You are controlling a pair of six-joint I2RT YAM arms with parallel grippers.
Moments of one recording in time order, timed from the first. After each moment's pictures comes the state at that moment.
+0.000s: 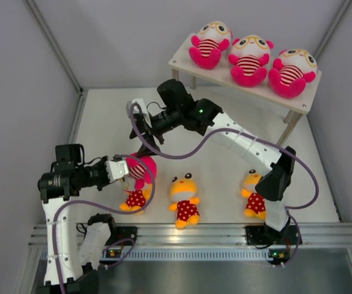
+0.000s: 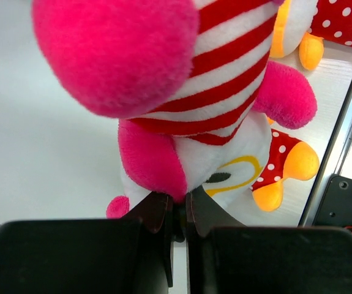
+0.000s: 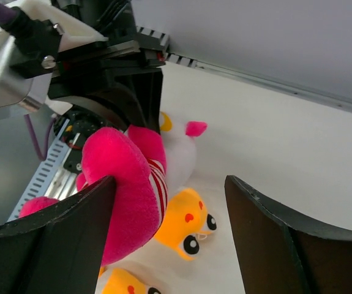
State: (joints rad) left arm 0.14 0.77 1.09 -1.35 0.80 1.32; right arm 0.94 1.92 2.10 -0.68 -0.87 -0.46
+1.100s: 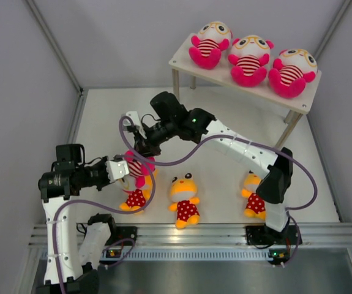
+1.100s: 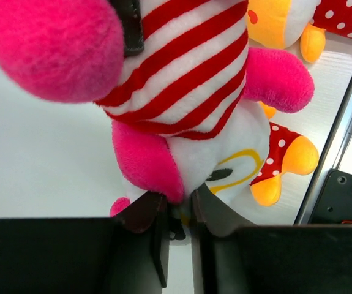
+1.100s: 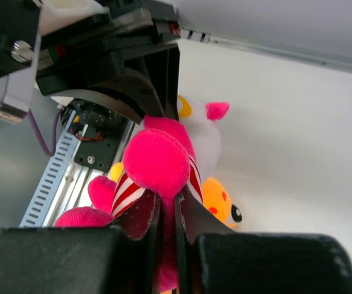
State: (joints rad) left arm 0.14 0.77 1.08 -1.36 0.78 1.33; right arm 1.01 1.91 2.01 -0.68 -0.79 -0.43
